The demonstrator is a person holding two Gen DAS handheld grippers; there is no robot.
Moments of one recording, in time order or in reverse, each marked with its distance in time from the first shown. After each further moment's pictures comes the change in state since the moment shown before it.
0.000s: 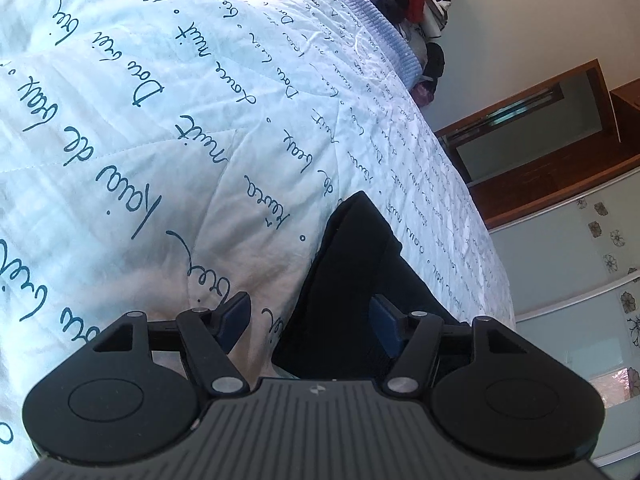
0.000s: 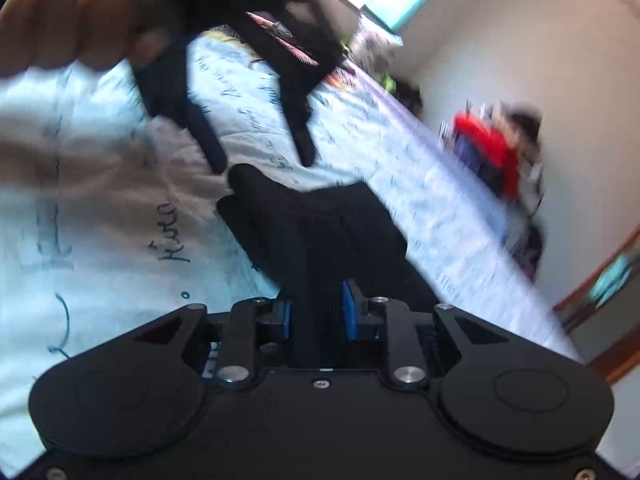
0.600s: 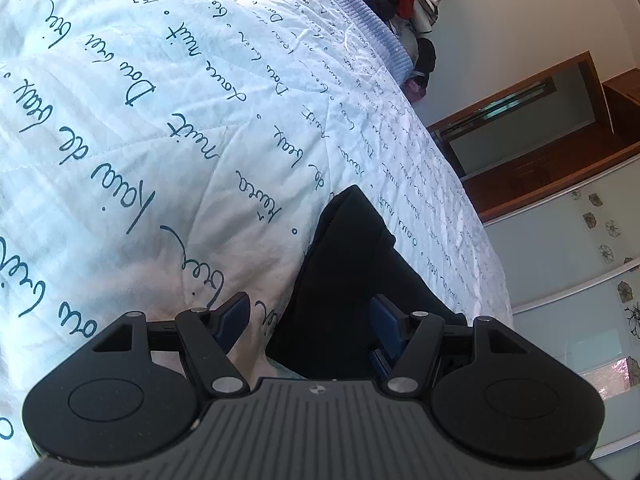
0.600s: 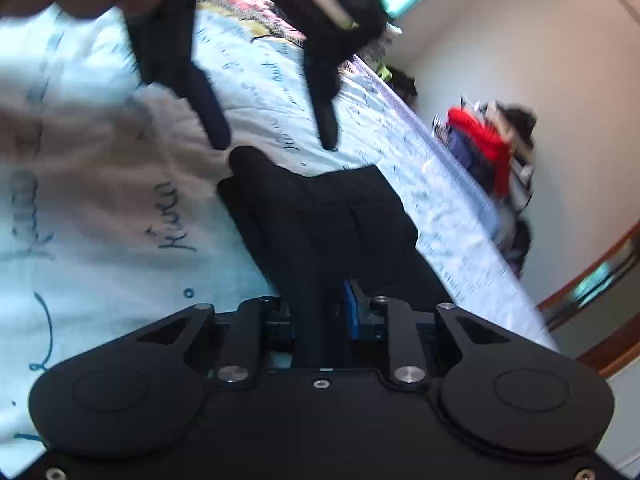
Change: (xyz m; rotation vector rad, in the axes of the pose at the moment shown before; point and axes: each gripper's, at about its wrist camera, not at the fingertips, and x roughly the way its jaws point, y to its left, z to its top) left arm -0.003 -0.004 -0.002 0.026 0.006 -0.012; right arm 0.019 -0.006 0.000 0.108 0.071 0.022
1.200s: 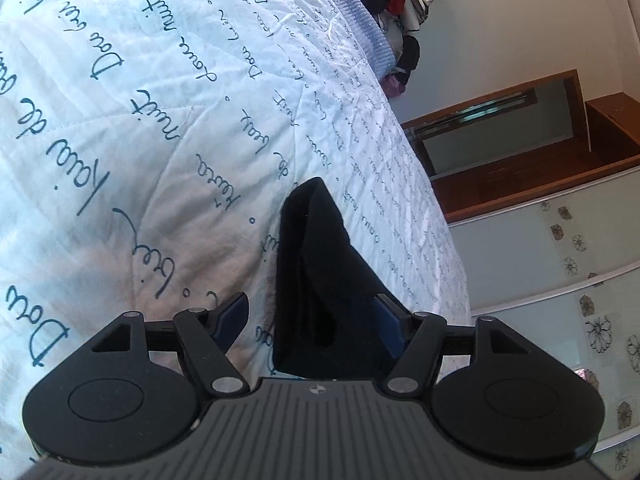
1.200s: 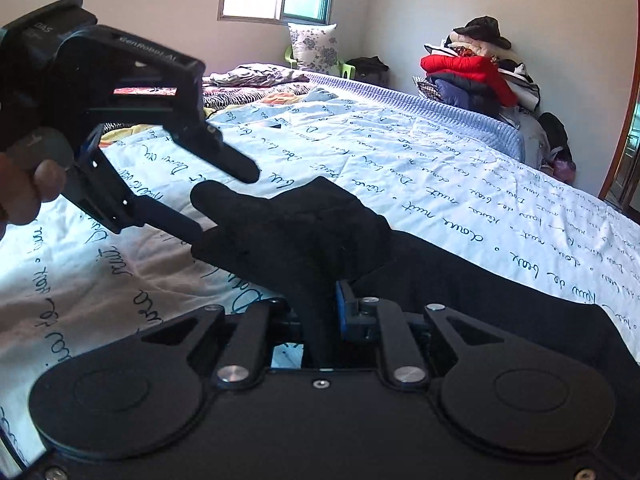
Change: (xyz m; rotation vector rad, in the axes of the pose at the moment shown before) left arm 0.011 -0.002 0.005 -0.089 0.048 -0.133; right arm 0.006 -0.069 -0.018 0.494 -0.092 0.184
